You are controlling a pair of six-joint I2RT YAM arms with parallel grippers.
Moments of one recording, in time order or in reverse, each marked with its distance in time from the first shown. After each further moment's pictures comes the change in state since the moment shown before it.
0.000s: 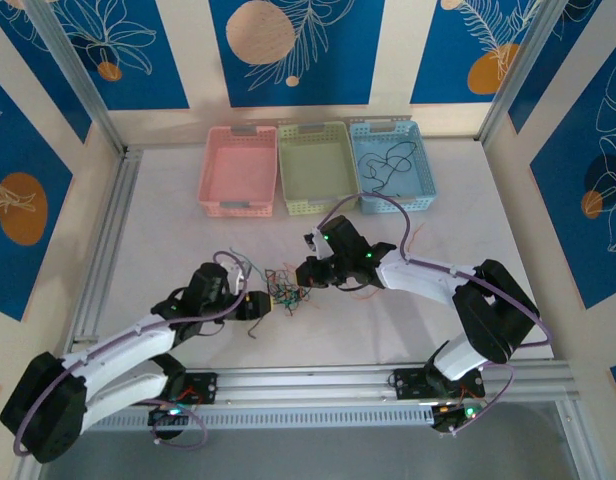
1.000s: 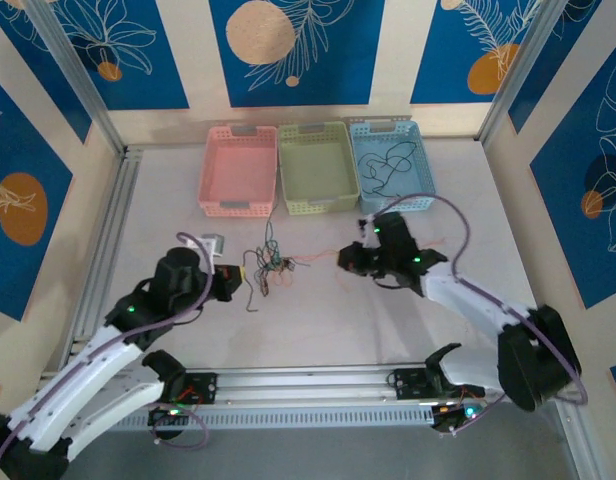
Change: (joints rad) left arm -0.005 -0.353 0.467 -0.613 -0.349 0.135; right arm -0.464 -0.415 -0.183 -0.113 0.108 0.051
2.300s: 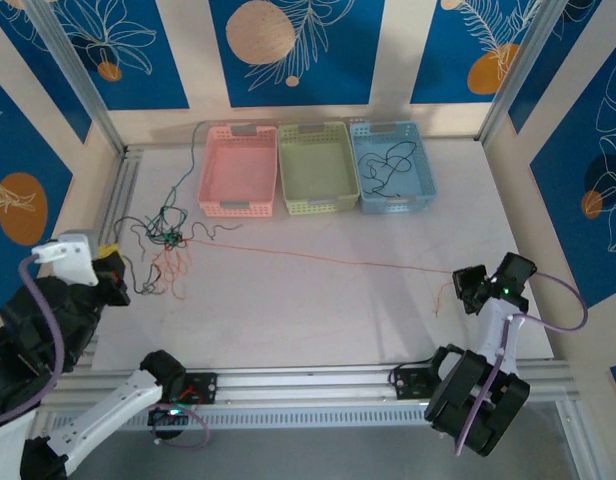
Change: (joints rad) left arm -0.002 -0.099 0.543 -0.446 -0.545 0.305; right arm -0.881 -0.166 -0.224 -0.214 -0.074 0.064
